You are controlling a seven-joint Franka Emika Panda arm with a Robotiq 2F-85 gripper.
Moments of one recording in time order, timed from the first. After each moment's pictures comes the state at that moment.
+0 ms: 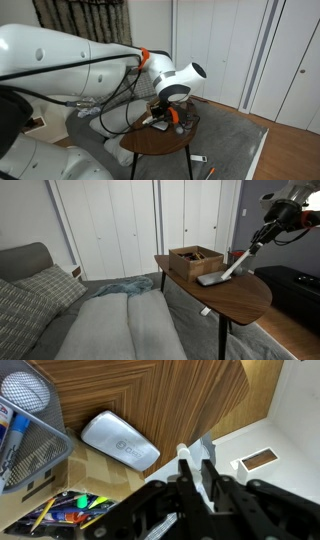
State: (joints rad) arm -0.02 -0.52 -0.33 -2.47 0.45 1.80 -1.42
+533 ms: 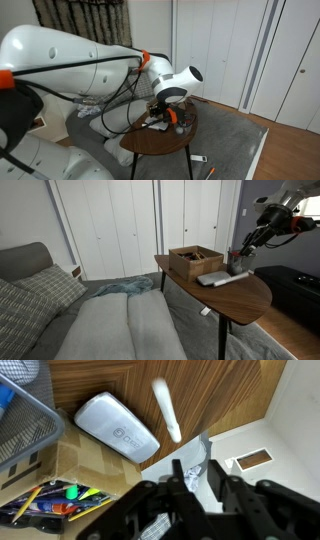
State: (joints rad) arm -0.01 -0.49 -0.31 -2.48 0.51 1.85 -1.50
